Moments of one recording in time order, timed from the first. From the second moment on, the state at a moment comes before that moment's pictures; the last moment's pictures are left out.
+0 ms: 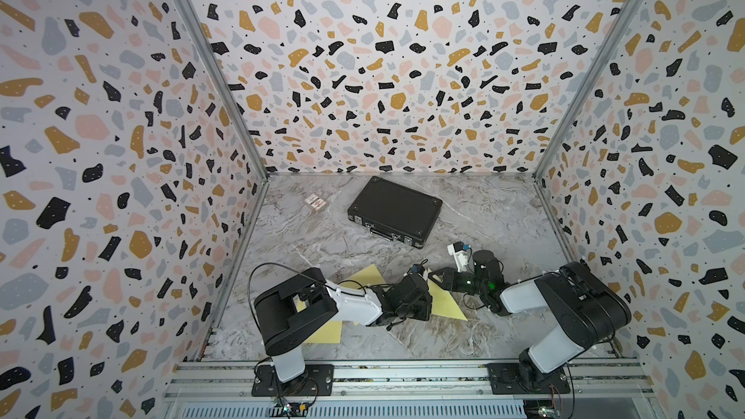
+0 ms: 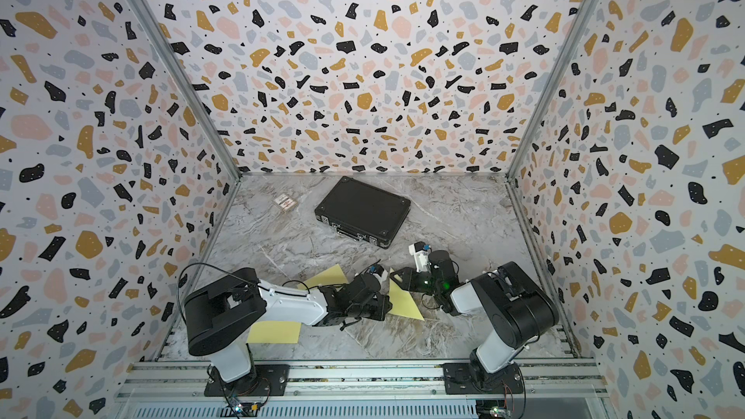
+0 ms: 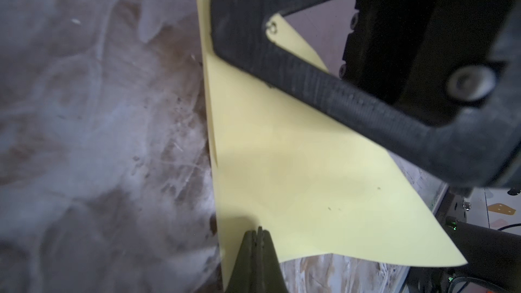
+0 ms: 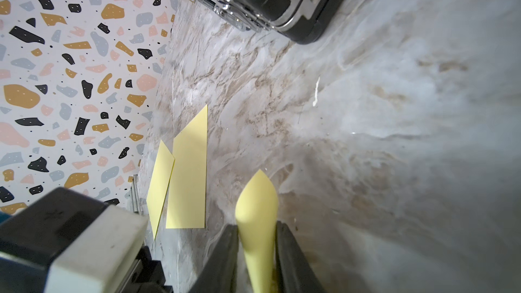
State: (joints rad) left arm -1.08 1.75 0.74 0.18 0.09 -0.82; right arm 0.45 1.63 0.36 0.71 -0.62 0.67
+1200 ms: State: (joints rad) left arm -1.08 1.75 0.73 0.20 0.08 -0.82; right arm 0.44 1.67 0.46 0.67 -0.66 0.61
